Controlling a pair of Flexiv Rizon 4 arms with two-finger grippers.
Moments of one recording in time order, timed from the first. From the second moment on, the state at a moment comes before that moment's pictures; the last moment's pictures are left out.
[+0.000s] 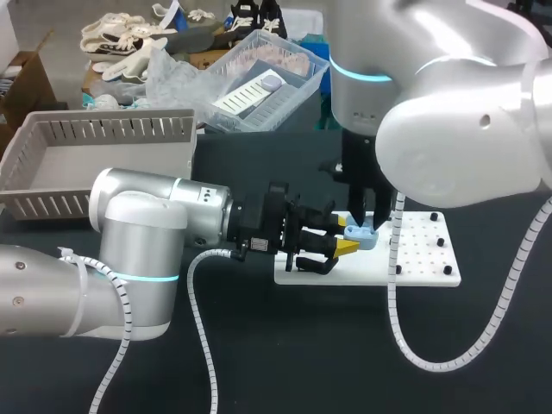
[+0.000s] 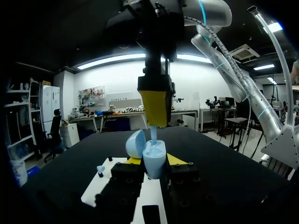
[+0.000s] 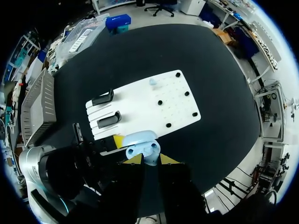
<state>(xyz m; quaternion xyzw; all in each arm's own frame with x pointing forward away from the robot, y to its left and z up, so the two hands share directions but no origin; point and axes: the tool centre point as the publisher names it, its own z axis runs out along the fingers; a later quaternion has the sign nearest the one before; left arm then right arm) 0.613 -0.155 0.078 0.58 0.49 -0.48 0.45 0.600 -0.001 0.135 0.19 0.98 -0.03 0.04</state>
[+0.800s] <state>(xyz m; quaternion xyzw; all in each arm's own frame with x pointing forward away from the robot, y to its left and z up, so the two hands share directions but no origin) 0.613 -0.156 0.078 0.58 0.49 -0.48 0.45 0.600 -0.004 0.126 0.20 0.98 -0.03 0.03</state>
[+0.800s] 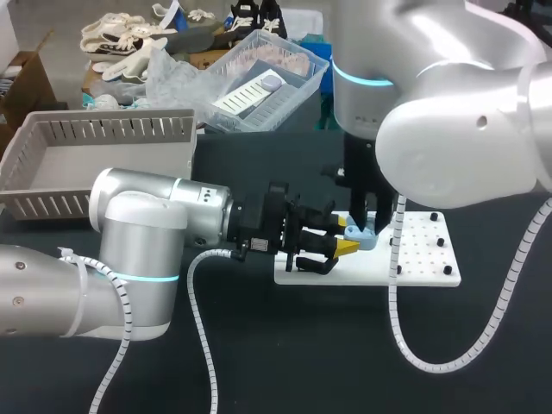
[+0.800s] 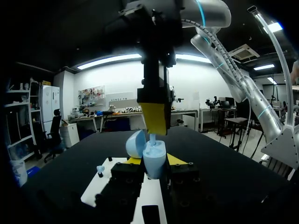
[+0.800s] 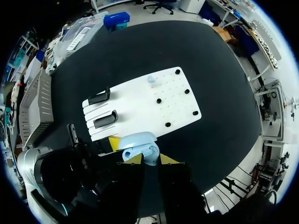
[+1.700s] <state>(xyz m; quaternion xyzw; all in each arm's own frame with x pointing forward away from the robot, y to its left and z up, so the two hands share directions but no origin) 0.613 -0.155 0.078 0.58 0.49 -0.48 0.45 0.610 -0.012 0.149 0.23 0.97 -0.01 0.06</state>
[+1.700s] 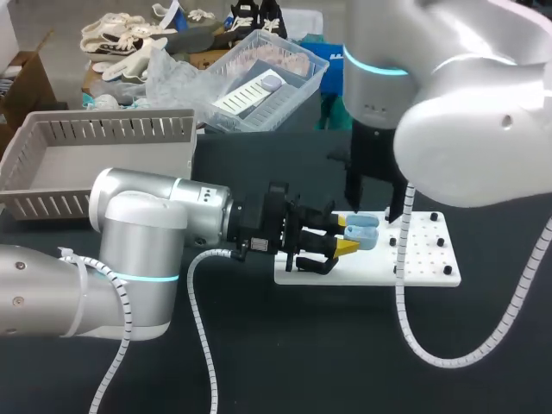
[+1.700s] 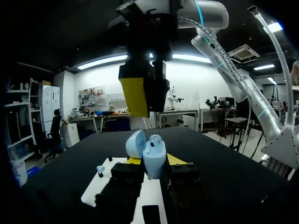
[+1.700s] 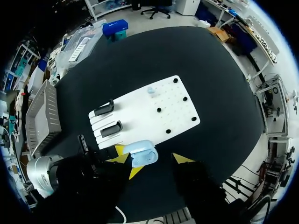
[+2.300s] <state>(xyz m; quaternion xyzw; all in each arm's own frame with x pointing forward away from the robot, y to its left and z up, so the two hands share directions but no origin) 0.613 -0.155 0.078 0.58 0.49 -0.48 0.45 0.607 -0.093 0.147 0.27 0.96 0.03 0.12</state>
